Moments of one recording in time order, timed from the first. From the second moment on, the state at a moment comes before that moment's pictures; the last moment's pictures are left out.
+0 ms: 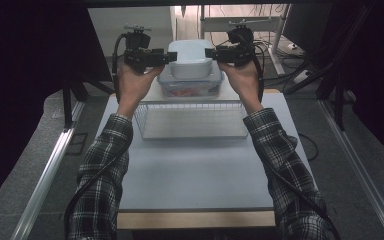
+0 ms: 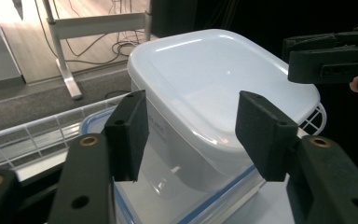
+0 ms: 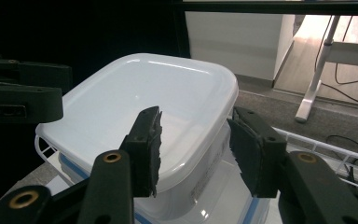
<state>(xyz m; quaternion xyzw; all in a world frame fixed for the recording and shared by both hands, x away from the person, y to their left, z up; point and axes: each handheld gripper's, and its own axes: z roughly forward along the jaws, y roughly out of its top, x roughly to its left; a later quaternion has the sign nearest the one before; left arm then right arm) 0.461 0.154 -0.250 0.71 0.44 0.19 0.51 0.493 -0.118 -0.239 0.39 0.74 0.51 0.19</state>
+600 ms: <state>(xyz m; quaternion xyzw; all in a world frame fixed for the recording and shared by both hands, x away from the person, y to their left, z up) 0.440 0.164 -0.258 0.72 0.38 0.18 0.55 0.483 -0.137 -0.246 0.35 0.75 0.54 0.14</state>
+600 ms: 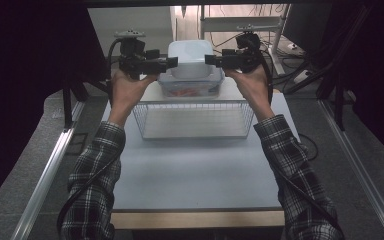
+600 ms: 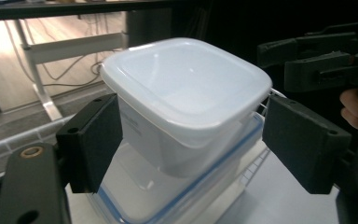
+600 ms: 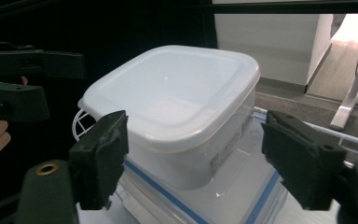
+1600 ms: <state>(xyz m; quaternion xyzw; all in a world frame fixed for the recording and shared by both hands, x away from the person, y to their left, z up) 0.392 0.168 -0.316 0.76 0.29 0.15 0.56 0.433 -0.157 -0.297 0.29 0.79 0.53 0.14</state>
